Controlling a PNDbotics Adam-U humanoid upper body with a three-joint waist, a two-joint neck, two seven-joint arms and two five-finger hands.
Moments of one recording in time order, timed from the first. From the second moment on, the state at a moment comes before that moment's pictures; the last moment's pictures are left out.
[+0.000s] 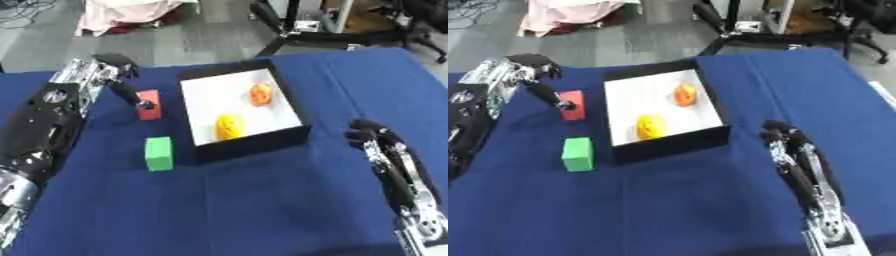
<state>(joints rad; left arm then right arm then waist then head) -0.96 0.38 -0.12 -0.69 -1.27 0.00 -0.52 -0.09 -0.17 0.15 -1.69 0.02 -0.14 -0.02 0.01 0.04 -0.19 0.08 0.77</state>
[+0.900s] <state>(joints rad) -0.92 0.31 -0.10 -0.63 -1.31 0.07 -0.25 -0.09 -0.17 0.15 -1.69 0.02 -0.14 -0.02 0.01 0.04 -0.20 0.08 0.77</state>
